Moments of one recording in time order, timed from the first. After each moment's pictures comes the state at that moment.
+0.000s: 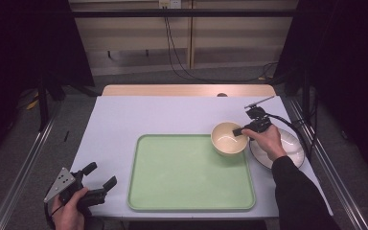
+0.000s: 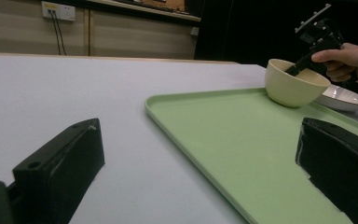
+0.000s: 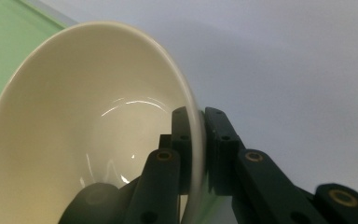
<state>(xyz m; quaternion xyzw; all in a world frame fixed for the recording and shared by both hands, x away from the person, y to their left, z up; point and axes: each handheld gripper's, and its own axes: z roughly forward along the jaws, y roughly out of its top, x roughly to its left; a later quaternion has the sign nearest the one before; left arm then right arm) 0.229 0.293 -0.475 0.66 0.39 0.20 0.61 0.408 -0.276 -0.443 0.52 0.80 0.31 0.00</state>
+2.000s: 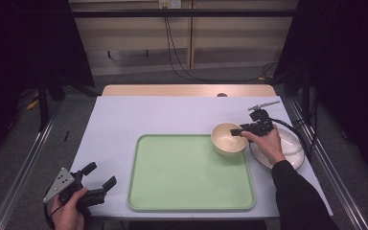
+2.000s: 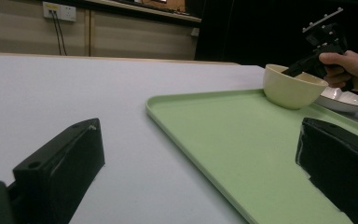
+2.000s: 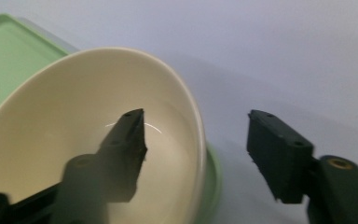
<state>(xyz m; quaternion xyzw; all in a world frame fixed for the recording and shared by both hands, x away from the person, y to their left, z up) 0.228 0.294 -0.475 0.67 0.38 0.20 0.61 0.398 -0.282 -0.450 0.50 0.78 0.37 0.07</state>
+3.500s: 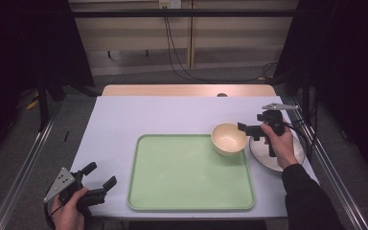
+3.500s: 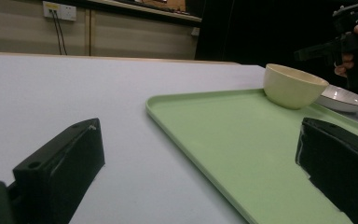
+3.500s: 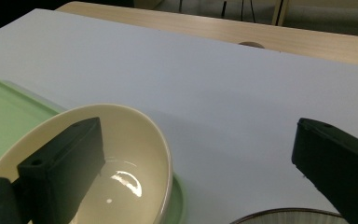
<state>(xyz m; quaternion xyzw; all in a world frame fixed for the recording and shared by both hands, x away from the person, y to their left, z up) 0.228 0.294 -0.474 0.67 0.38 0.19 0.61 0.368 -0.295 -0.429 0.51 0.72 0.44 0.20</state>
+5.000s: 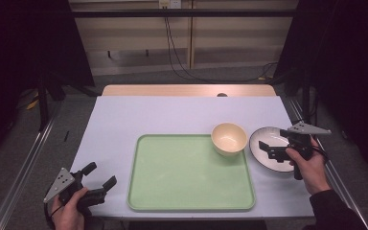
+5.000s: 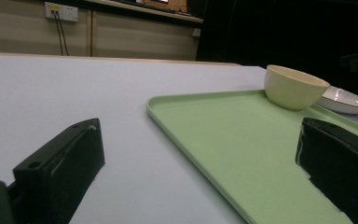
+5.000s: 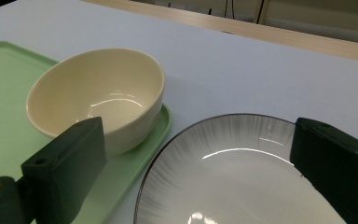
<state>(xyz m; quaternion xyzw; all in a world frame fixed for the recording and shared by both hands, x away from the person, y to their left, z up) 0.228 0.293 -0.474 0.66 0.39 0.20 0.61 0.280 -0.332 -0.418 0.49 0.72 0.42 0.25</state>
